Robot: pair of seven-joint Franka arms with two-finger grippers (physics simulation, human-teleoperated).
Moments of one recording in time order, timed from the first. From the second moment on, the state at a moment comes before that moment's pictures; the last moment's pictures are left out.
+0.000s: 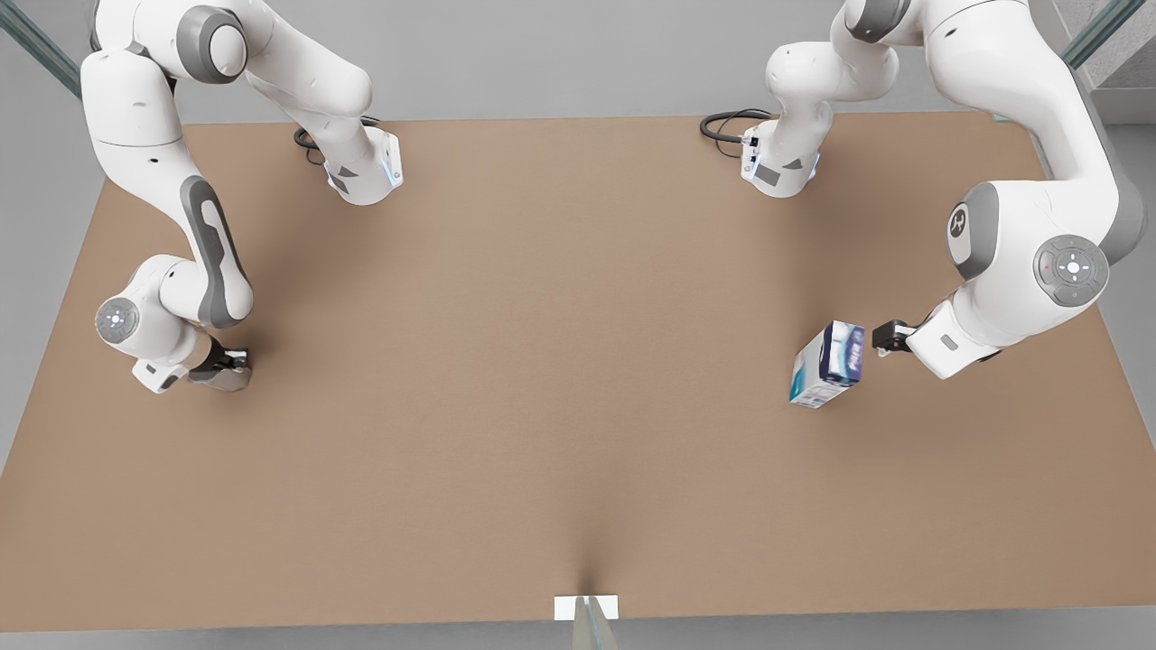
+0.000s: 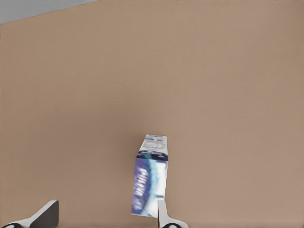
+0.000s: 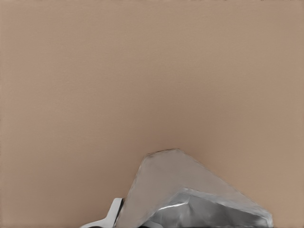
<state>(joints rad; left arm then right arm) -0.04 0.27 -0.02 -1.43 0.08 1.62 0.12 -0.33 0.37 0.00 -2.15 -0.08 2.44 -0.40</state>
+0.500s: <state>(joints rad) -0.05 0.26 -0.02 -1.43 0.08 1.62 0.11 -0.11 0.32 0.01 -2.10 -0.08 2.38 -0.28</state>
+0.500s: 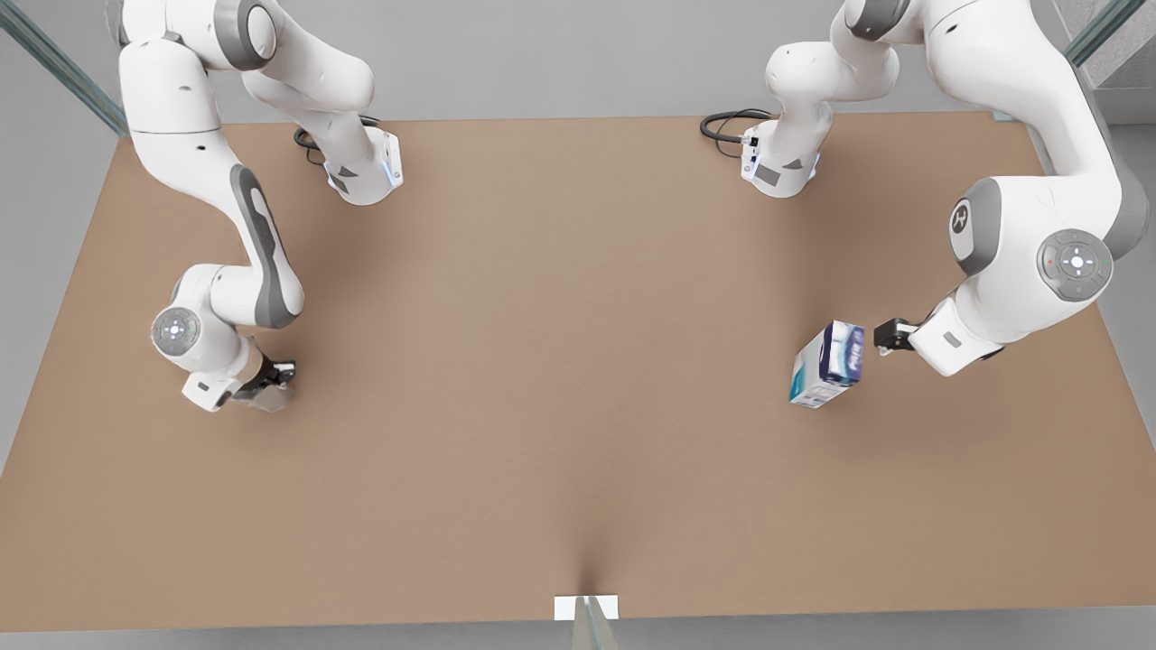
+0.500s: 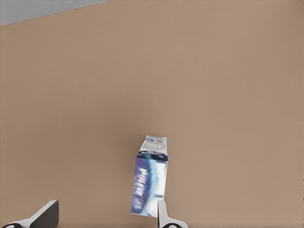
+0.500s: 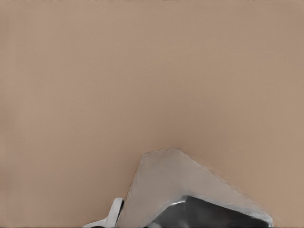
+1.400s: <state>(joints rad) -0.04 0.27 -0.01 -1.43 0.08 1.62 0.08 0.32 0.59 0.08 -1.64 -0.06 2.23 0.41</state>
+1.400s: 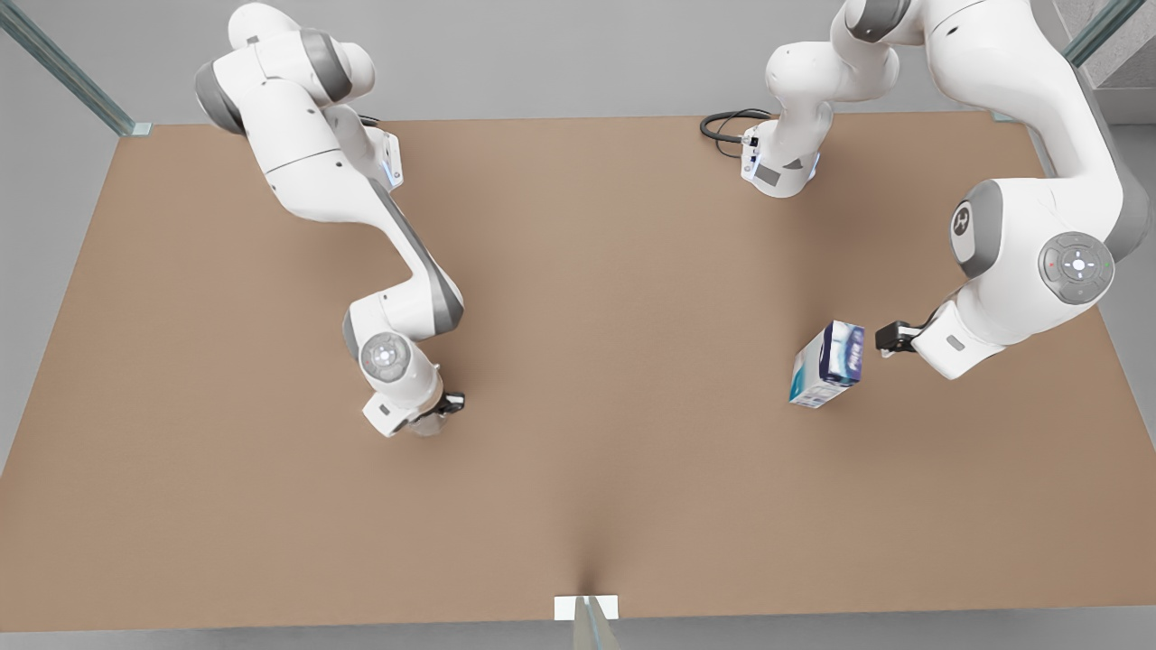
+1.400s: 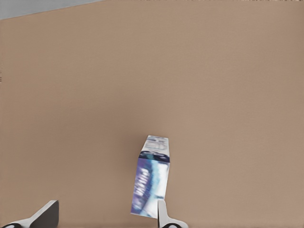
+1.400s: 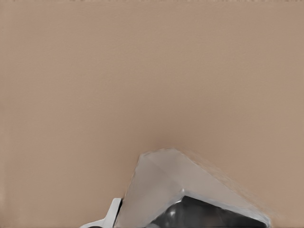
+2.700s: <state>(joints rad) -0.05 0.21 -0.02 -1.90 0.02 1.92 0.19 0.61 1.00 0.10 -1.00 0.01 2.16 0.79</state>
